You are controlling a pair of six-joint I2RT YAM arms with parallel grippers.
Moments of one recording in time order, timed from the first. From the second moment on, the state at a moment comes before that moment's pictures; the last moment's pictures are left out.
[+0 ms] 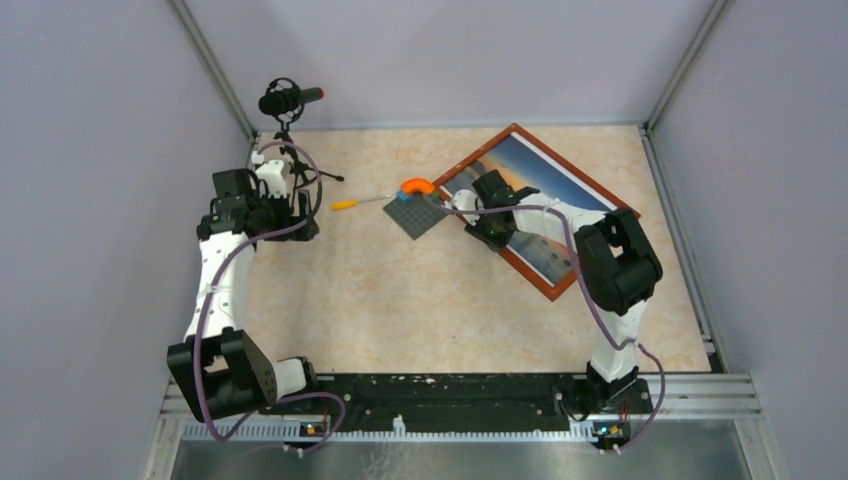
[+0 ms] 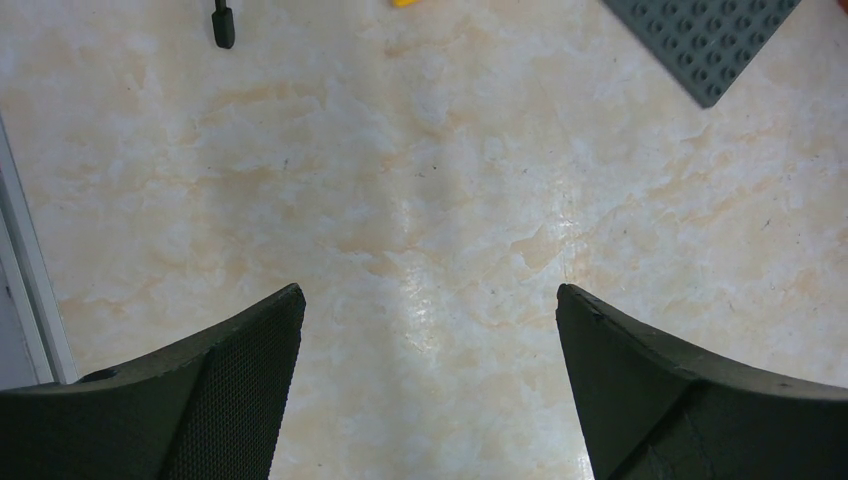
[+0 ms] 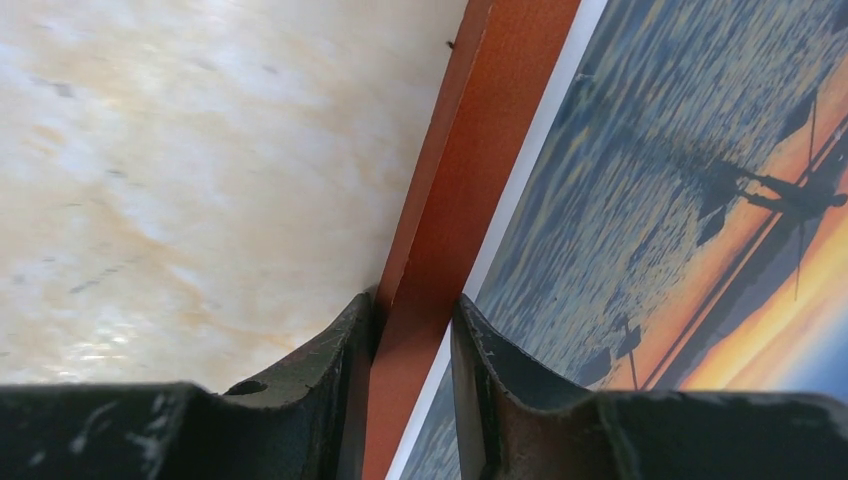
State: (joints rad) left arm 0.23 1.25 1.09 -0.68 0.37 0.18; right arm 0.53 1.92 1.30 -0.54 0.01 -0.51
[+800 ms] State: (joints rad) left arm 0.23 1.25 1.13 -0.74 0.54 0.26; right arm 0.90 1.84 1.17 -0.47 -0.02 -0.73
